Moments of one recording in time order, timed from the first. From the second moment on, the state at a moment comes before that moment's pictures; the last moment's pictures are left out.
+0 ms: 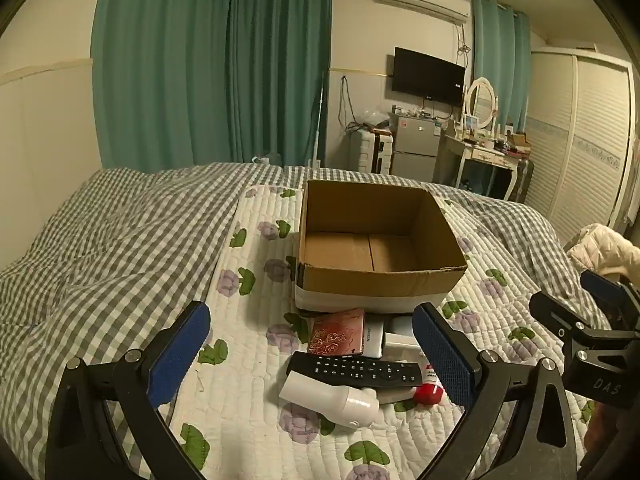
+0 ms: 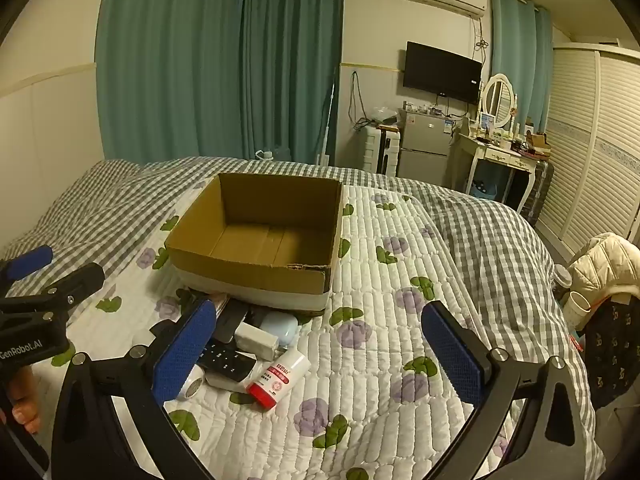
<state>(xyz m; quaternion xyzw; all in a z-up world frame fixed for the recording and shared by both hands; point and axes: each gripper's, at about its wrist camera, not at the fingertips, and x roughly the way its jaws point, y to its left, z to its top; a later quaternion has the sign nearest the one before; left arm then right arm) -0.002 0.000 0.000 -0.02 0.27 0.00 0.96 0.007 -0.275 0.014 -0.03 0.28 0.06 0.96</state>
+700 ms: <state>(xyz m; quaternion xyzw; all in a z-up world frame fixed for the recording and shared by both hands) 0.002 0.003 -0.003 0.00 0.27 0.01 0.96 0.009 -0.275 0.008 -0.03 0.28 0.06 0.96</state>
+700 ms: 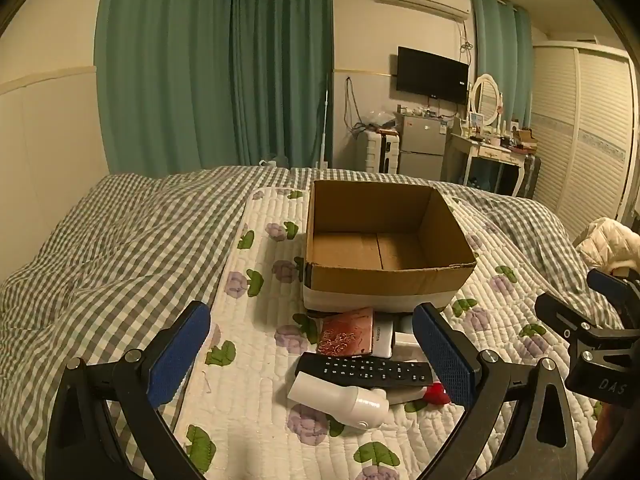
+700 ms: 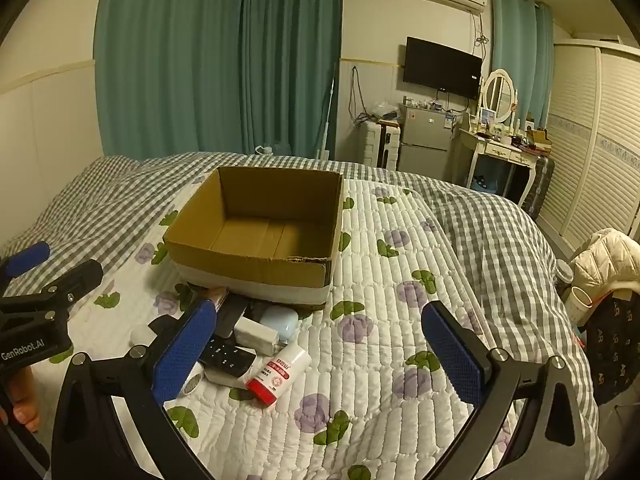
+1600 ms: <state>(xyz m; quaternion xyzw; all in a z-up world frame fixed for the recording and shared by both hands) 0.003 0.002 -0.004 0.00 0.28 0.02 0.96 0.013 -0.270 -0.002 -0.04 0.30 0.06 0.95</state>
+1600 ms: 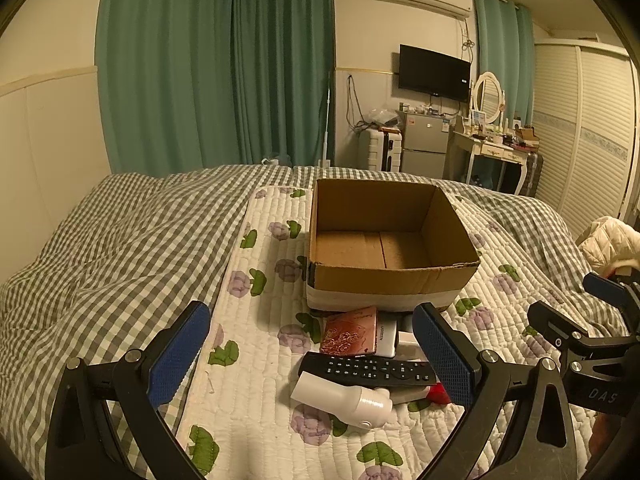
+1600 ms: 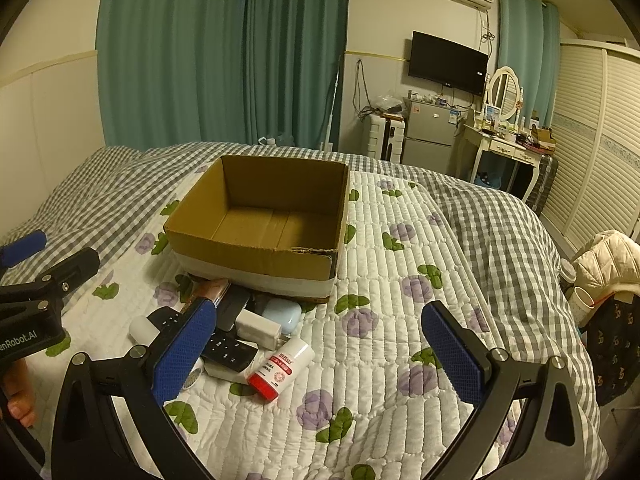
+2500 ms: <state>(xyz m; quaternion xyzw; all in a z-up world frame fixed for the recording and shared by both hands) 0.002 -0.001 -0.006 0.01 0.29 0.02 0.96 0.013 -0.268 -0.002 -0.04 0.30 0.06 0.95</state>
